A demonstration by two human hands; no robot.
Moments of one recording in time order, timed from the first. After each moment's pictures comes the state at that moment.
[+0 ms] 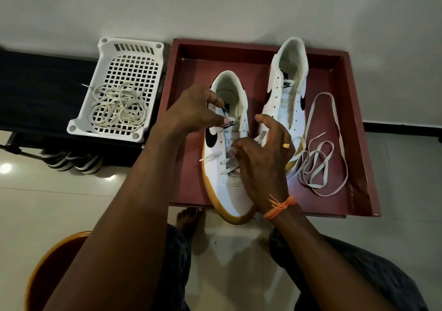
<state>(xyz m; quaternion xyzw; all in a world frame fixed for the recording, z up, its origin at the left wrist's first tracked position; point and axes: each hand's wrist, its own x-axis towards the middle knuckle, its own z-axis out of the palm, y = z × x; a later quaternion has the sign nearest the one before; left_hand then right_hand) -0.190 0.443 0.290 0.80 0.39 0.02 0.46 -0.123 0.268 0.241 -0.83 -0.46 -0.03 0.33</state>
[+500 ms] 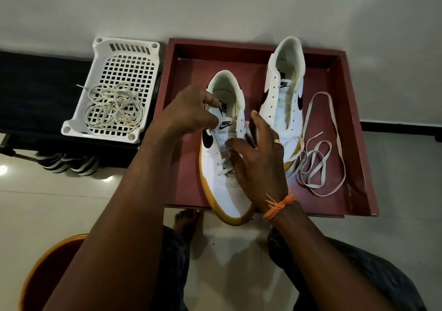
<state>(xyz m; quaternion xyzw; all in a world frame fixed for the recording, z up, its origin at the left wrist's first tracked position) -0.190 0.443 0.290 0.78 0.40 0.01 0.48 -0.118 0.269 0.238 -0.81 -0.51 0.00 0.28</state>
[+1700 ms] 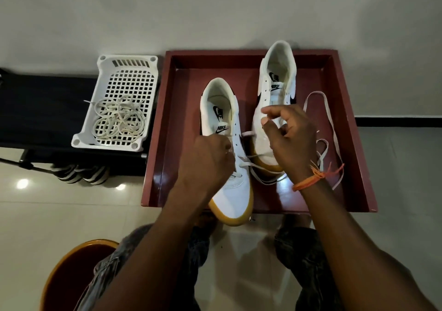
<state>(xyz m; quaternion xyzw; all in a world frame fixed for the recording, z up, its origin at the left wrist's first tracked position) -0.200 0.350 0.275 0.88 0.40 0.05 0.24 -0.048 0.262 0.257 -0.77 -0.37 0.07 0.50</state>
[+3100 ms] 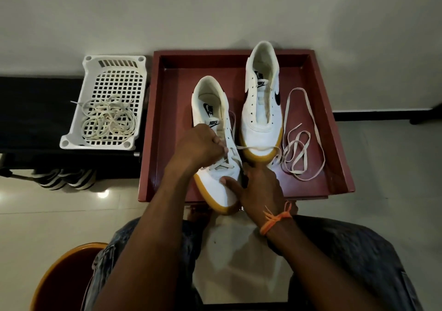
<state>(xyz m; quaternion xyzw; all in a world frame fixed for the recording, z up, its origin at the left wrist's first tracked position) -0.195 0.373 0.283 0.80 0.42 -0.05 0.43 -0.141 0.212 0.231 -0.88 -0.36 0.20 0.26</state>
